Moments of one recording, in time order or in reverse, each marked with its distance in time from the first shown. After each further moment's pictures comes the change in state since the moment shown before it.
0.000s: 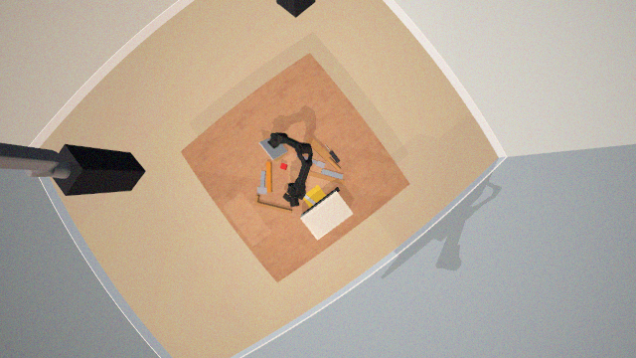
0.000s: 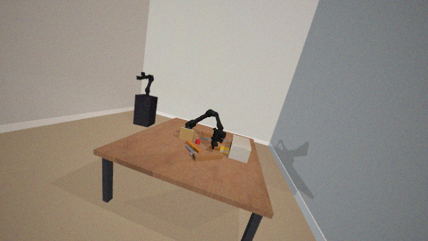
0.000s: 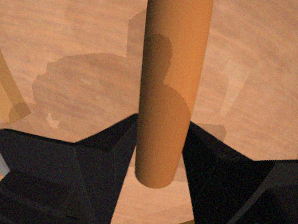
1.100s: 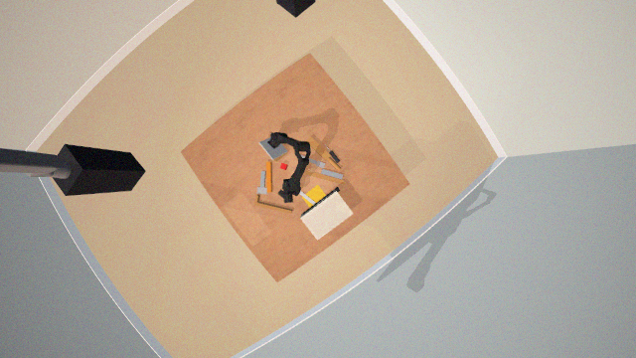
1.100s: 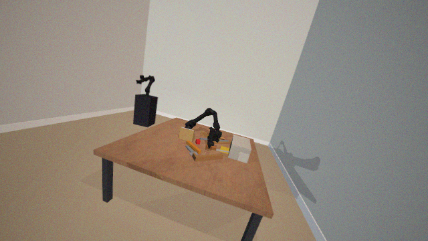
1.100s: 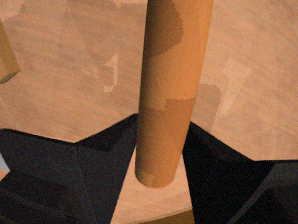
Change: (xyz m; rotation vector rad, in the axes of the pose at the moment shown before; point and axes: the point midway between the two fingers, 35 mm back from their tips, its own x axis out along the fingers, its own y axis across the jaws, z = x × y) arm 0.000 -0.002 -0.041 0.001 0.002 -0.001
